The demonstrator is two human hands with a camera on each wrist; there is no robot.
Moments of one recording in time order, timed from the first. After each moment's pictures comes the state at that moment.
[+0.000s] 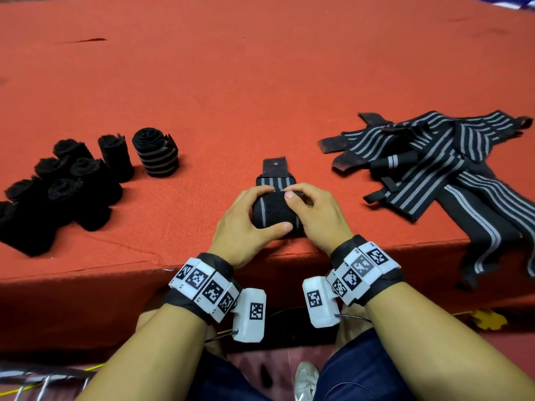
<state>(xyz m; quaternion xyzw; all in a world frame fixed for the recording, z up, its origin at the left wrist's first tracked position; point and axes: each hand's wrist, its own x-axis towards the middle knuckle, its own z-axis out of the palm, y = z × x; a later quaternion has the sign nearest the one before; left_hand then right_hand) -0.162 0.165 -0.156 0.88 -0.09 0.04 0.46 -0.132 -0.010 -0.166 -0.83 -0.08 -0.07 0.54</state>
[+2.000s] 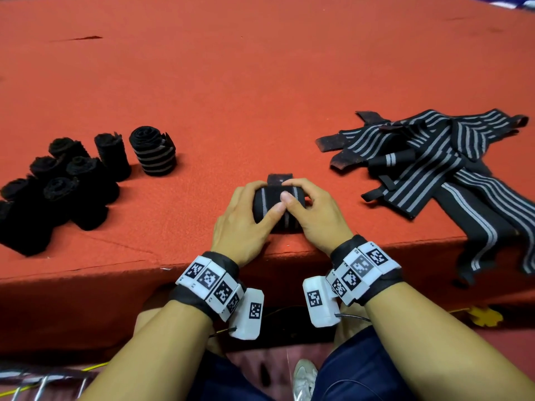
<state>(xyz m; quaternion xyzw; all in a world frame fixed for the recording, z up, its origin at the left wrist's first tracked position) -0.161 0.157 -0.158 0.91 -0.05 0.07 0.40 -0.135 -0.013 -0.169 -0.82 -0.10 -0.07 0.55</state>
